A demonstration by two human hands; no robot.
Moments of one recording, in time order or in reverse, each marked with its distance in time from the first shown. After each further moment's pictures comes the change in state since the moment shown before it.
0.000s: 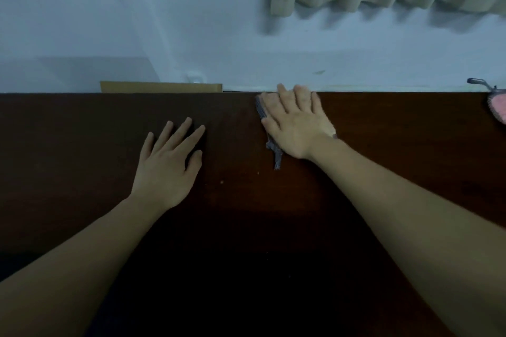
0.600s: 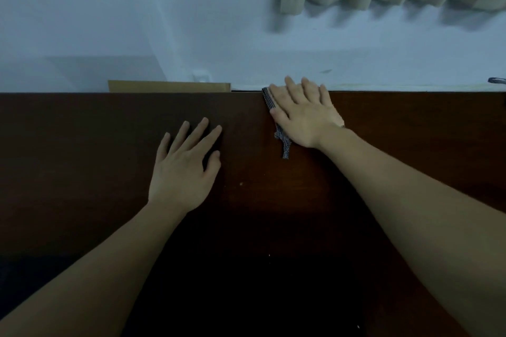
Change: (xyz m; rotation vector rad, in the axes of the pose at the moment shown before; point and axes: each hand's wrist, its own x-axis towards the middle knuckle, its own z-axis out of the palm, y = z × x) left_hand 0.000 -0.001 0.002 0.019 0.029 -0.016; right_hand 0.024 -0.010 -0.004 -0.002 0.008 0.010
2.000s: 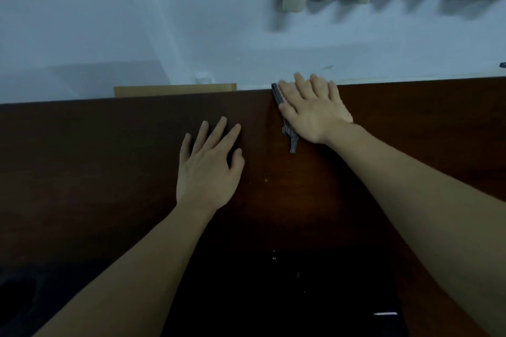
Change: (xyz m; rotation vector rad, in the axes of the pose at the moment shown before) left_hand 0.001 0.000 -0.002 -0.020 -0.016 -0.001; right_hand 0.001 -0.024 0.003 0.019 0.015 0.076
